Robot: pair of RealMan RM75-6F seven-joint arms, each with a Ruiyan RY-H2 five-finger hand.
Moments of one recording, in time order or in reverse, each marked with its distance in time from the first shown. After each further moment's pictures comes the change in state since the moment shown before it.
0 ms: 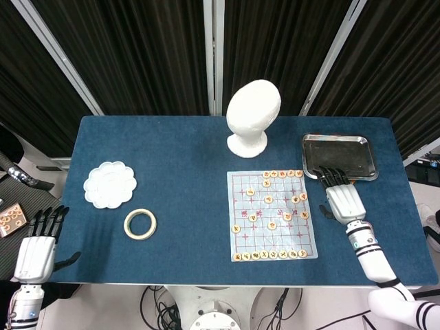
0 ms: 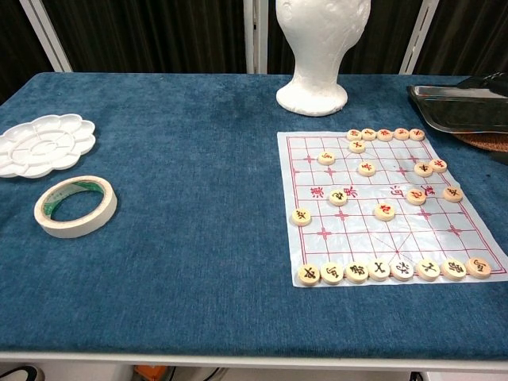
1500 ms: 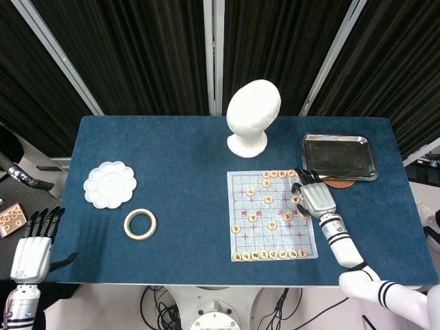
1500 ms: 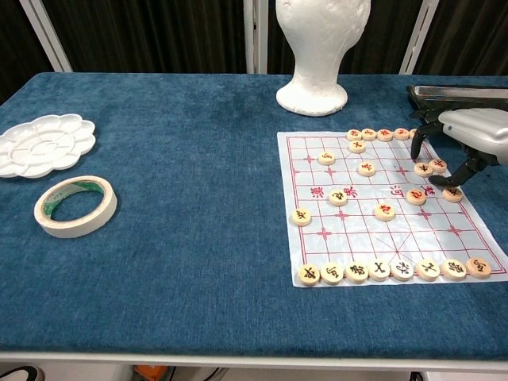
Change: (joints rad) left arm 0.005 -0.004 -0.005 0.051 -0.014 -0.018 -0.053; right arm 0.131 -0.202 -0.032 0.218 0.083 -0.097 0.018
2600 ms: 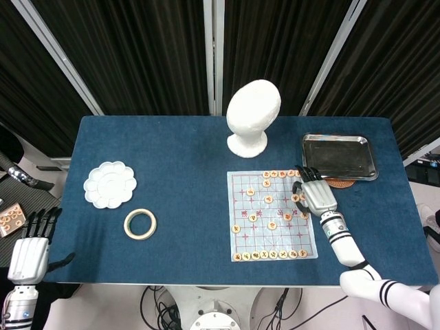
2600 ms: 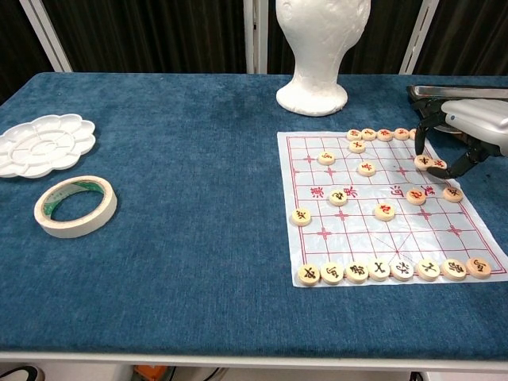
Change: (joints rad) left arm 0.008 -0.001 -0.004 0.012 -0.003 0.010 -0.017; right arm 0.006 0.021 0.005 -0.024 -0.006 0.025 0.045
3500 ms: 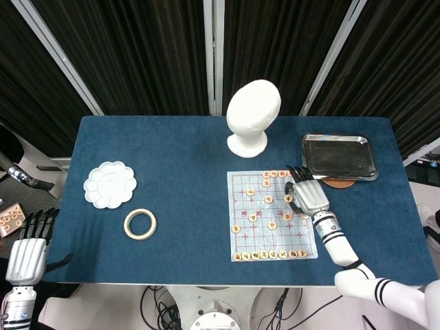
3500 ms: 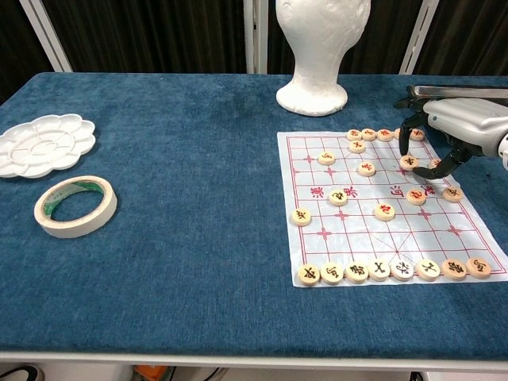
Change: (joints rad) left arm 0.006 -0.011 0.000 0.031 -0.009 -0.004 -0.032; right arm 0.027 -0.020 -0.008 -0.016 0.004 -0.002 -0.055
